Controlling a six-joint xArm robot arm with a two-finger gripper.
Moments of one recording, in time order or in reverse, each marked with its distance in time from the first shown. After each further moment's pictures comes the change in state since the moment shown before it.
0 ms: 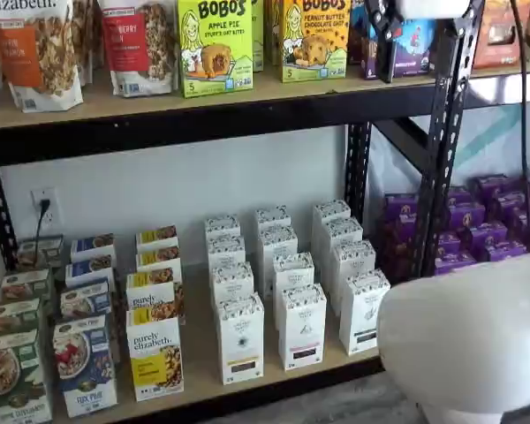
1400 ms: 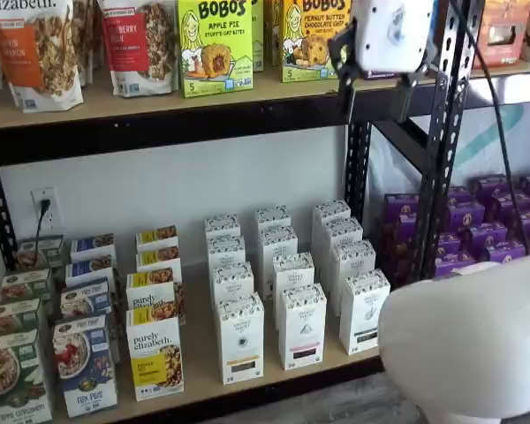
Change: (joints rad) arm 0.049 -0.006 0.225 0.067 -0.271 0.052
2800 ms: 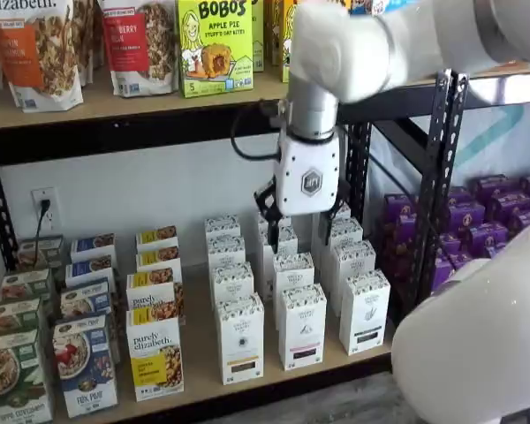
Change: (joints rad) arm 0.332 0.227 0.422 -0.087 -0.667 0.310
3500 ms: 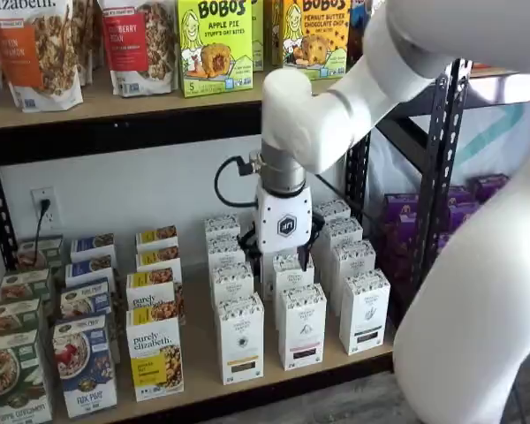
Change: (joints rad) arm 0.022 0.338 0.005 -0.159 -0.379 0.137
